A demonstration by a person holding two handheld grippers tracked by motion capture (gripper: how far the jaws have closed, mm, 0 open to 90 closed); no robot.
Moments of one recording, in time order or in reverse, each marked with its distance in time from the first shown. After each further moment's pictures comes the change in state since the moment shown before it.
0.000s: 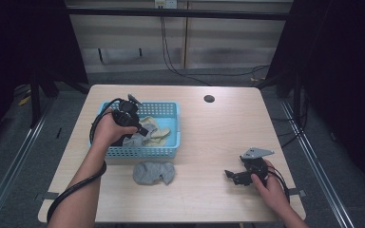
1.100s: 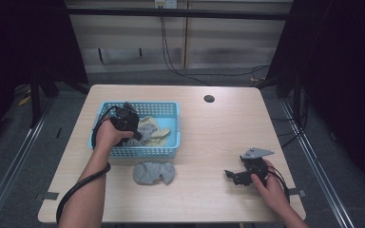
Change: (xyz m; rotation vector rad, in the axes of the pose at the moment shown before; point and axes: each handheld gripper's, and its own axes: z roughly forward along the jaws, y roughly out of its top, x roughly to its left) left arm 0.033 -0.019 0.040 0.075 0.061 -0.092; right arm 0.000 0.000 0.000 0.000 0.000 -0.001
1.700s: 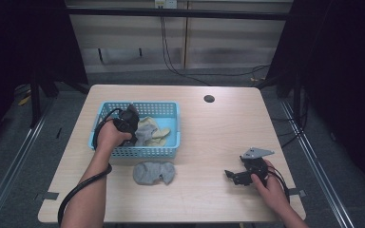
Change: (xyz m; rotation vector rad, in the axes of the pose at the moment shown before) left arm -0.009 0.002 0.001 0.129 -0.025 0.028; right arm 0.000 0.000 0.000 0.000 0.000 -0.001
